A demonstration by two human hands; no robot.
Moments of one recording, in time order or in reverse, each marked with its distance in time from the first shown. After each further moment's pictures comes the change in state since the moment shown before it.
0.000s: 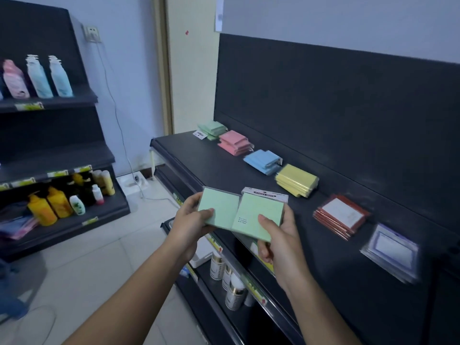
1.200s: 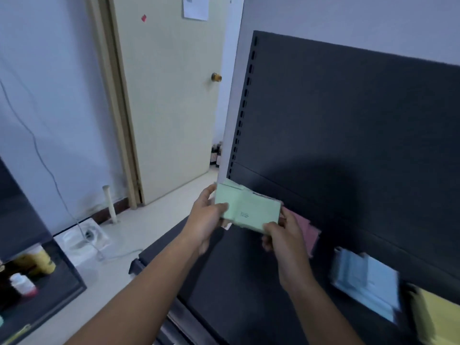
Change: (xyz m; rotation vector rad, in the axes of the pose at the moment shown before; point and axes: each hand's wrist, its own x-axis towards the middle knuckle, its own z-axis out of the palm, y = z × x) left_hand 0.492 0.123 -0.046 0.114 -0.281 -0.069; right_hand 0.435 0.004 0.212 -0.176 0.399 -0.039
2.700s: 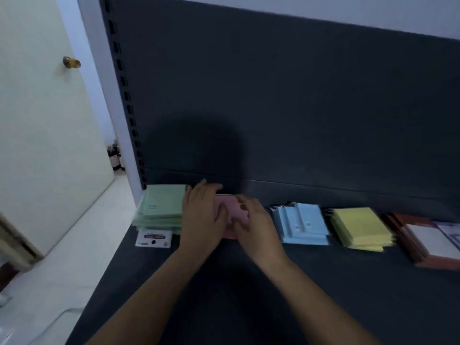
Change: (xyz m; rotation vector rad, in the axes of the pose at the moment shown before) left_hand 0.038 -0.028 0.070 0.892 -0.361 0.762; right_hand 0.016 0.014 -0.024 -0.746 0.304 -0.256
